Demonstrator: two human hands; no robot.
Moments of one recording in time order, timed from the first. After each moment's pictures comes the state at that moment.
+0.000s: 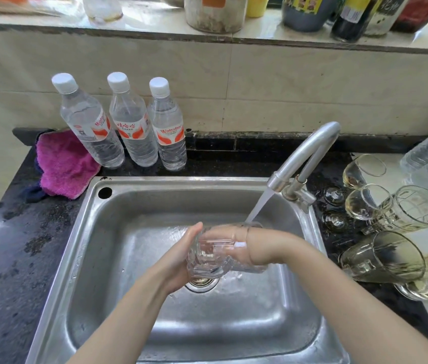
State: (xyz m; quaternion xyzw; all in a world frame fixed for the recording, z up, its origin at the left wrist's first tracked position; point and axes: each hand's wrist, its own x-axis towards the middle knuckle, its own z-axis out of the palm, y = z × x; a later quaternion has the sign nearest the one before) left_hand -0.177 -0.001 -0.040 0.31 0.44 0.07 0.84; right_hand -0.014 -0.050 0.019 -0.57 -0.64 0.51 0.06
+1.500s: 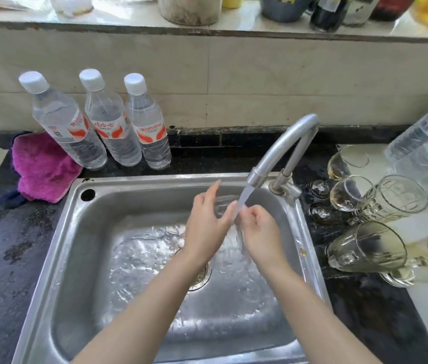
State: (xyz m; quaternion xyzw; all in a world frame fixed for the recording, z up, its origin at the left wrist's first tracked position) left_hand -0.099 -0.001 -0.031 0.73 0.47 0.21 0.45; right_hand -0.013 -0.077 -0.011 -0.79 -0.30 0.31 0.43
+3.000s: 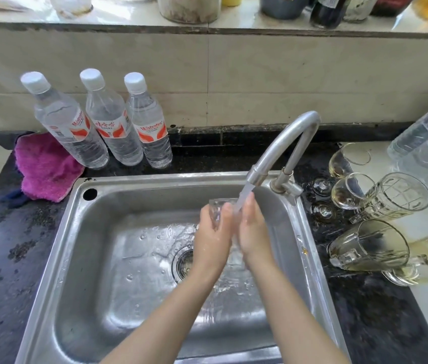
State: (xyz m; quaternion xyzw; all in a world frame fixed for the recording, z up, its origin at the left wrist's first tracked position) left_hand -0.102 -0.039 -0.026 0.58 0.50 0.28 0.58; right_hand -0.027 -0.065 -0.018 -0.73 -0.20 0.40 0.51
